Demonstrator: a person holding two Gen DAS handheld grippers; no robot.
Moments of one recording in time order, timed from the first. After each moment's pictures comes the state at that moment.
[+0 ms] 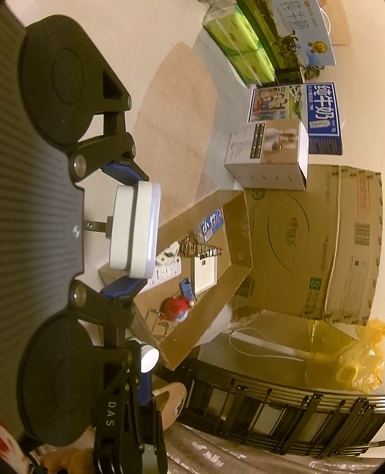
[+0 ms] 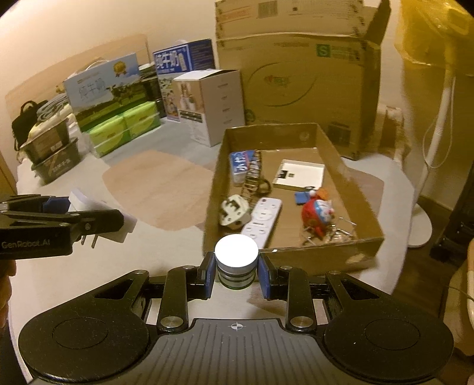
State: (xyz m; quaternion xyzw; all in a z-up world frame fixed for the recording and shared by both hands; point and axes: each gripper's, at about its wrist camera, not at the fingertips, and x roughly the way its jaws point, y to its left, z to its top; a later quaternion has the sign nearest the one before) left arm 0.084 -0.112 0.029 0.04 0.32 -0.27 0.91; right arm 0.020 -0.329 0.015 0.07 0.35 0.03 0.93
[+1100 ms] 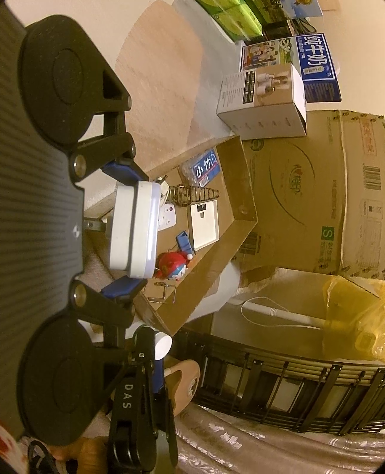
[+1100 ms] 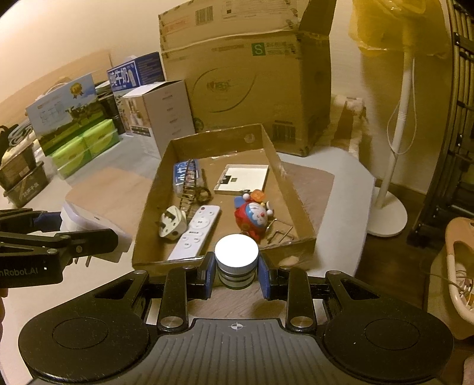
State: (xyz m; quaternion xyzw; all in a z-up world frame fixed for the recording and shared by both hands) left arm 0.091 -0.190 0.025 0.06 0.33 -0.32 0.89; right arm 0.020 -0.398 0.013 0.10 0.34 -0.02 0.93
